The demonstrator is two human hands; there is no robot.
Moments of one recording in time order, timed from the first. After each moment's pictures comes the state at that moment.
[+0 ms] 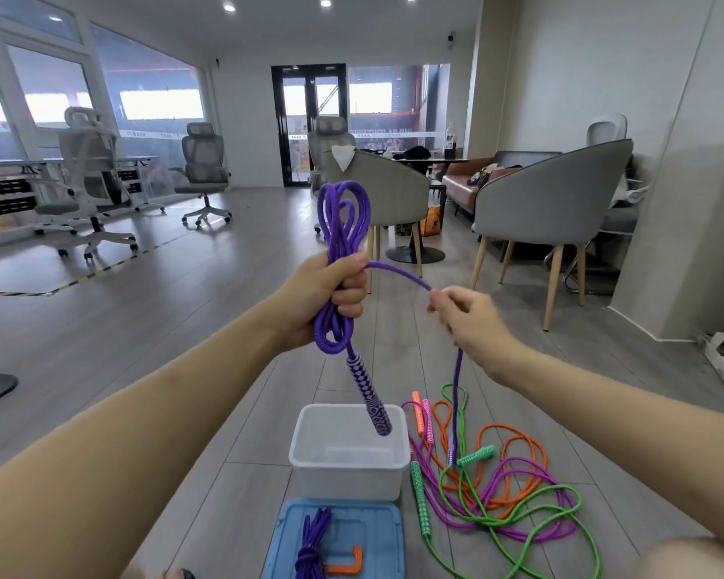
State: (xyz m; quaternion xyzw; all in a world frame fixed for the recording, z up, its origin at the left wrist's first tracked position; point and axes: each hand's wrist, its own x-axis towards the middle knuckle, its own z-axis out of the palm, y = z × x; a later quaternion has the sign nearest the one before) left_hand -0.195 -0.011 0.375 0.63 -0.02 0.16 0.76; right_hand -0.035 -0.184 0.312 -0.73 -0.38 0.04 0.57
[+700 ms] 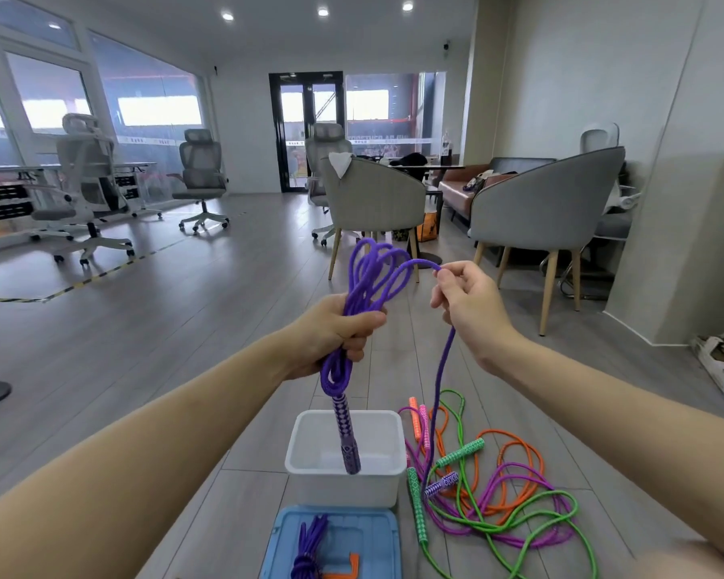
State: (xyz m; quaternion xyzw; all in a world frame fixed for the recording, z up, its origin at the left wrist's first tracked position) left_hand -0.189 -0.013 0.341 0.74 0.05 0.10 0.66; right_hand -0.049 -0.181 0.344 -0.68 -0.34 0.01 0.65
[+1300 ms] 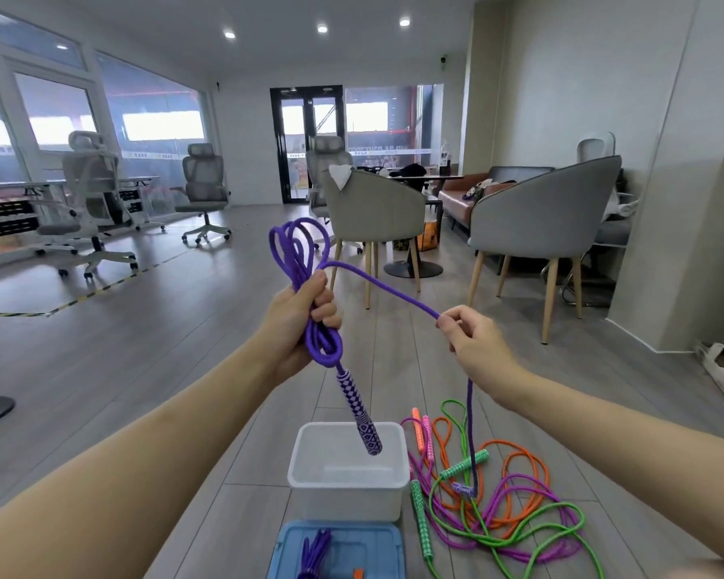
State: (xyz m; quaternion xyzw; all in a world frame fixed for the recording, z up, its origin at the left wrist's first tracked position) left_hand -0.194 -0.001 0.357 0.46 0.04 0.27 0.85; right_hand -0.037 -0.197 0.310 -0.75 -0.35 0.02 0.56
